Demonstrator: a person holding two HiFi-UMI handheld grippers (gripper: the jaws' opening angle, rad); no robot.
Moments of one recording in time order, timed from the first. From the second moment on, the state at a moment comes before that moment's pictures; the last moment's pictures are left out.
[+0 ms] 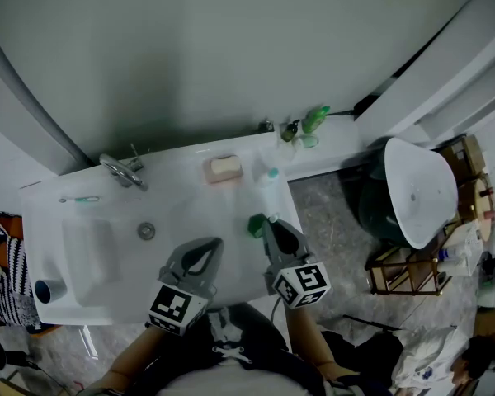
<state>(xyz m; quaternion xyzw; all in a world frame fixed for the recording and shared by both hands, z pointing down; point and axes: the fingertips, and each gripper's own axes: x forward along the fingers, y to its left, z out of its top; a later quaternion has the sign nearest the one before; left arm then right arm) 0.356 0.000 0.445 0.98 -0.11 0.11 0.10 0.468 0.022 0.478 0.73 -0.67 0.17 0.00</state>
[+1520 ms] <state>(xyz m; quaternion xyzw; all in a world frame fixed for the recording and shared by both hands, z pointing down) 0.358 0.007 0.450 0.98 -0.09 0.12 0.10 0.440 0.035 0.533 0.67 -0.70 0.24 0.06</state>
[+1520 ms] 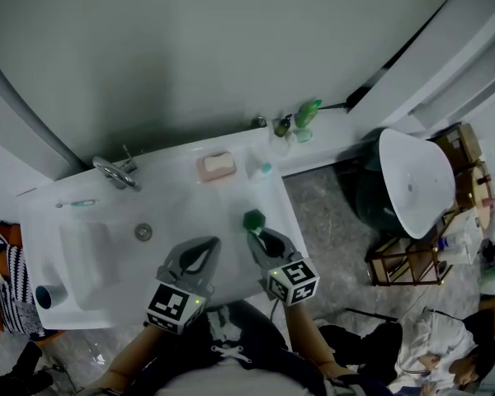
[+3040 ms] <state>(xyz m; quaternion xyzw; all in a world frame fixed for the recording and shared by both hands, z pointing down) 0.358 0.011 0.449 0.98 -0.09 0.12 0.11 0.443 0.042 0.545 0.67 -0.70 0.25 0.07</state>
